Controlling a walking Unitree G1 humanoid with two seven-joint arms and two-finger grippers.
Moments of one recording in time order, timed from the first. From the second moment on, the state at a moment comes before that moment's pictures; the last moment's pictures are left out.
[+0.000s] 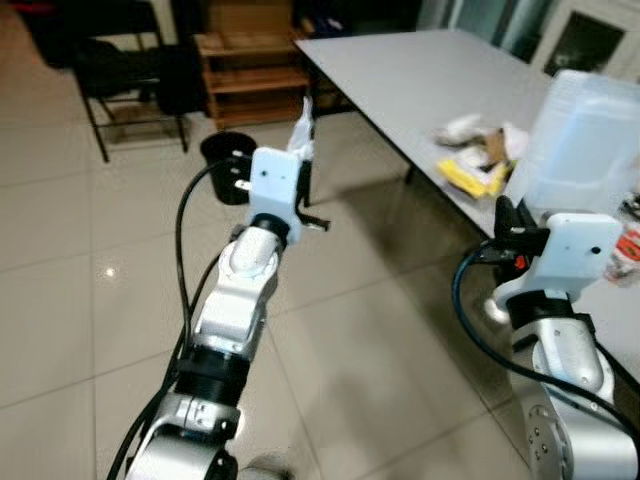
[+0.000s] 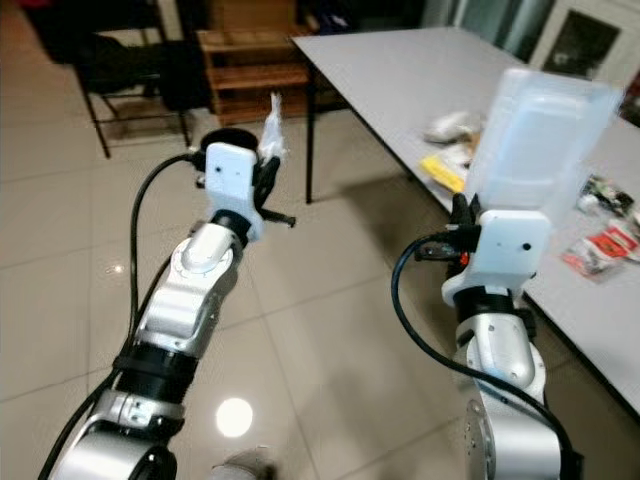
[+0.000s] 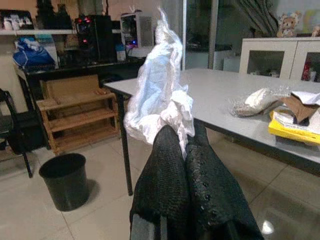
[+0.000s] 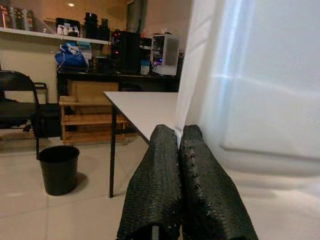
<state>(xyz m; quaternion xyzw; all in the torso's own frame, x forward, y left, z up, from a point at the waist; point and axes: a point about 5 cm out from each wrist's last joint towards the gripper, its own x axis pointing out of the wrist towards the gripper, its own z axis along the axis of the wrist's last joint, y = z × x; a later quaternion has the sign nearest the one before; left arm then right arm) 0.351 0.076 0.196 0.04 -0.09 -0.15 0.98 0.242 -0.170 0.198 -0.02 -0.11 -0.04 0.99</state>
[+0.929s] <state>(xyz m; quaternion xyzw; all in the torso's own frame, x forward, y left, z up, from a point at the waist) 0.355 0.091 0.186 0.04 -0.07 -0.13 0.99 0.242 -0.161 0.196 -0.01 -0.11 -0.02 0.99</state>
